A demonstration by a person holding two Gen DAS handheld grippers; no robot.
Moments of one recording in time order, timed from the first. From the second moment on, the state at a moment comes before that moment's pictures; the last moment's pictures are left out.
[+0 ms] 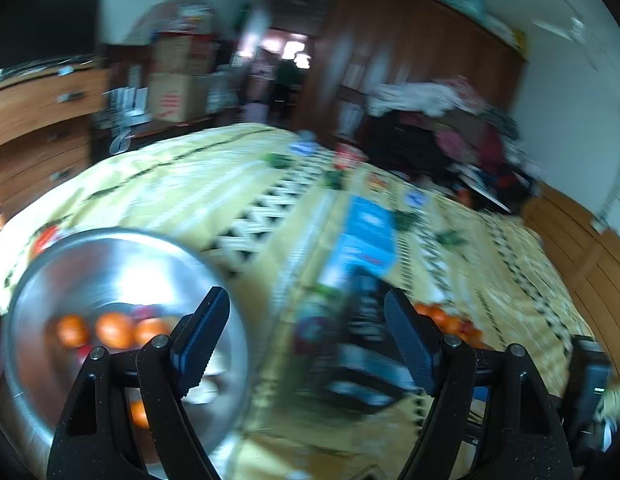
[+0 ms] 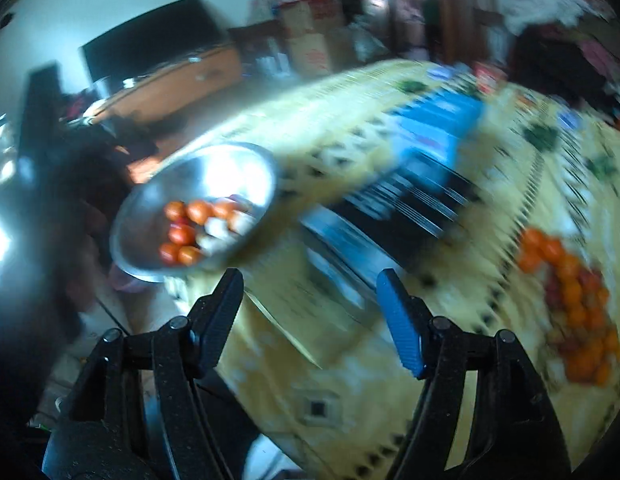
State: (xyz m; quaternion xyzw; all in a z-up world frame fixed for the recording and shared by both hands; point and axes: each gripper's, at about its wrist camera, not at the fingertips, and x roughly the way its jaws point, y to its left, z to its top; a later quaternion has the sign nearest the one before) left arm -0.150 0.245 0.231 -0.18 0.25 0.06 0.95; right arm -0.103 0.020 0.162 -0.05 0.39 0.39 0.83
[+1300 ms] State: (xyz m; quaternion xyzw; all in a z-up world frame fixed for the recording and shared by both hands) left arm 0.128 -0.017 0.101 -0.11 0.45 -0.15 0.87; right arm 0.025 -0.197 0.089 0.14 0.40 0.19 0.89
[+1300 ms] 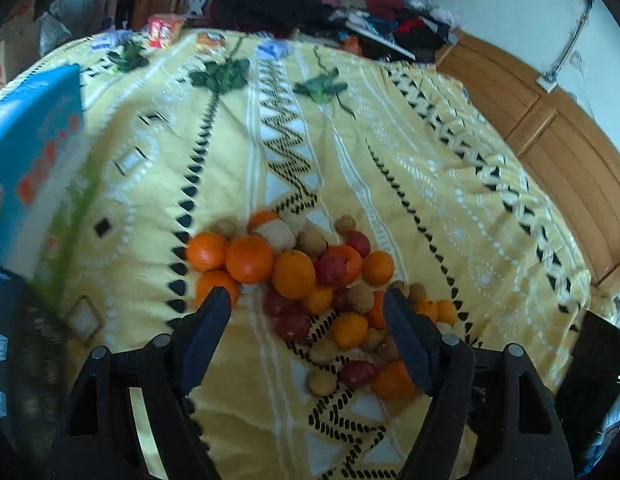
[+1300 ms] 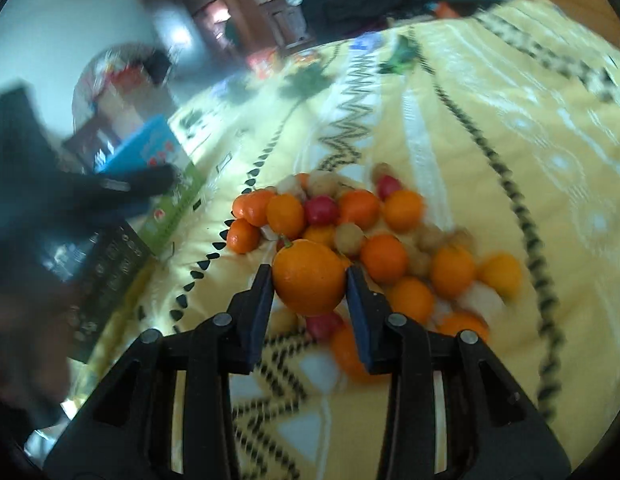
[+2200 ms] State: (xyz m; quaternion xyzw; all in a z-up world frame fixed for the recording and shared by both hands) left arm 0.155 -0.037 0.052 -0.09 0.43 -0.13 0.89; right arm 0.020 -0.215 0.087 0.16 0.41 0.19 0.88
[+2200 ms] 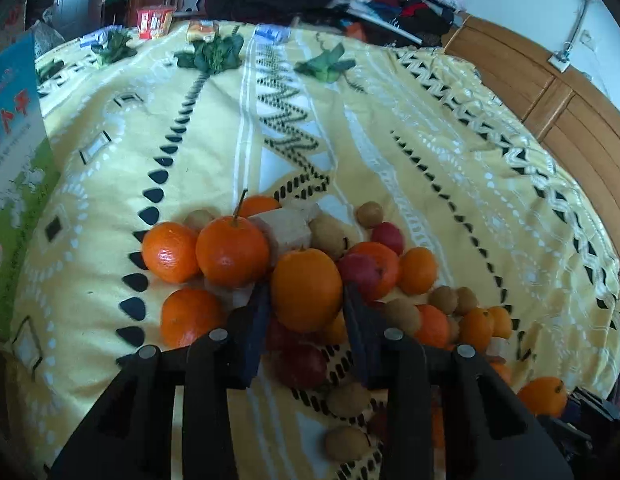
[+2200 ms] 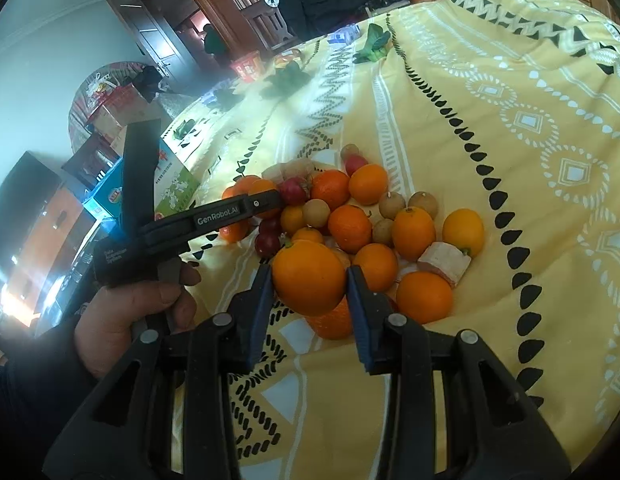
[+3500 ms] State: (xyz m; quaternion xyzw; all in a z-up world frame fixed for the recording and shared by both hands) left arm -0.208 0.398 0.168 -0.25 0.29 0.24 0.89; right arm -0.096 0.239 0.221 -0.11 0.38 0.54 0.74
